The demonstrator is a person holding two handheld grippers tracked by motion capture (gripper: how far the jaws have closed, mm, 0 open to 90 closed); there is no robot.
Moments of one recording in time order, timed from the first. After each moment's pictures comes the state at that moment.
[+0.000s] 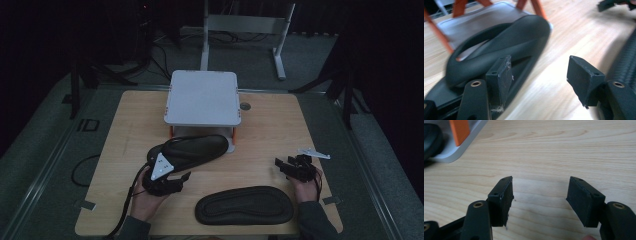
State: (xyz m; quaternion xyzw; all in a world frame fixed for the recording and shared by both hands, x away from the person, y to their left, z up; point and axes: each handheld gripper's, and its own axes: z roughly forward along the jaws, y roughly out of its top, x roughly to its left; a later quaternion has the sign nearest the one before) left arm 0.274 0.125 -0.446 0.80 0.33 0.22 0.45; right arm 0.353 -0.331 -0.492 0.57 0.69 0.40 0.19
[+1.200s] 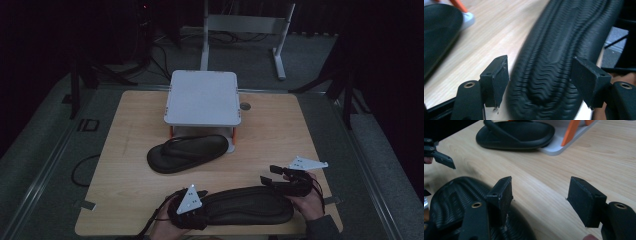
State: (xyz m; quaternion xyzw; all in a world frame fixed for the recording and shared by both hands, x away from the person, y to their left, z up) left arm 0.216 0.061 -0.476 0.85 0.22 0.12 0.47; right arm 0.293 -0.293 -0.444 0.36 0.80 0.47 0.10
